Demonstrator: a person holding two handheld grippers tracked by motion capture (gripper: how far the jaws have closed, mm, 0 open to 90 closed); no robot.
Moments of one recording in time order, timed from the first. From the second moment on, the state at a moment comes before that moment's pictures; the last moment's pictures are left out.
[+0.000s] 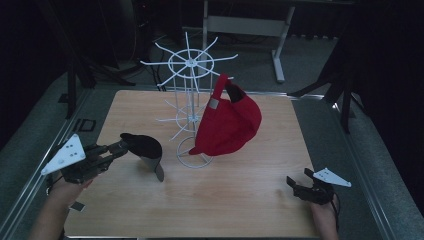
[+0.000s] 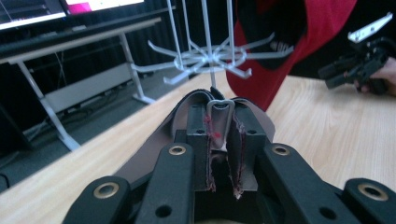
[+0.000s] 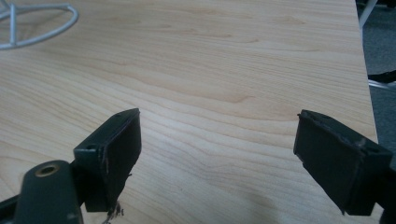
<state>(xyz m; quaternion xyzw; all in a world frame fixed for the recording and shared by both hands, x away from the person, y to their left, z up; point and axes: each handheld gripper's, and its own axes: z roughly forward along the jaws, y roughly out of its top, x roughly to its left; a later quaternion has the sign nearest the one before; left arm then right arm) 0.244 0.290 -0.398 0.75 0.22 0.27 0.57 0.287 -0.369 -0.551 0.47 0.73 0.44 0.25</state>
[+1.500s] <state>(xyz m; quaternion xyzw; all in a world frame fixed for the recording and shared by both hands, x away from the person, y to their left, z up) 0.268 0.241 -0.239 0.73 0.12 0.30 0.60 0.287 -0.368 -0.552 0.46 0.73 0.44 0.24</state>
